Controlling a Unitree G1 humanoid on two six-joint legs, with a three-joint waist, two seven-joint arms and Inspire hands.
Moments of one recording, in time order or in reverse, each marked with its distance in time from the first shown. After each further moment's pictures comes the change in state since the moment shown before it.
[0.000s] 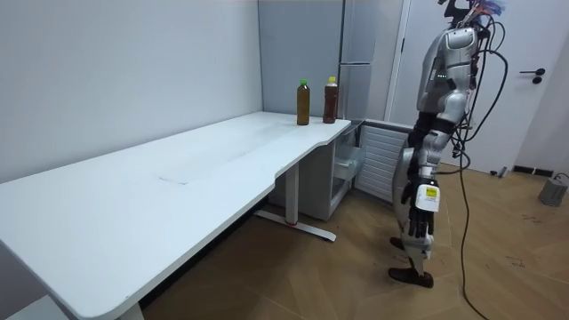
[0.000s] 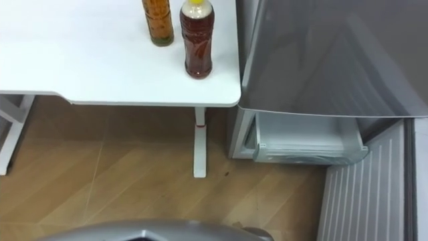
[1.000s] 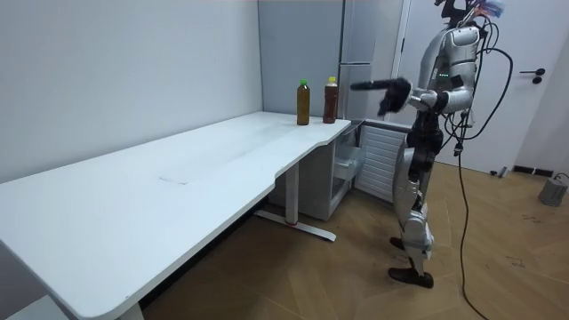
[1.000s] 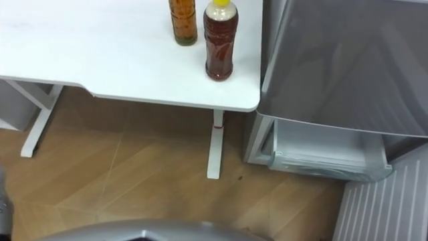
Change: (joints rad) left arm -0.029 0.063 0.127 -1.360 -0.066 -0.234 0.460; right arm 0.087 -0.010 -0.028 -0.072 -0.036 -0.098 -0.013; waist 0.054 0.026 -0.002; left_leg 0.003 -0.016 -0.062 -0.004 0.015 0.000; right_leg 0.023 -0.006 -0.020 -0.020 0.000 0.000
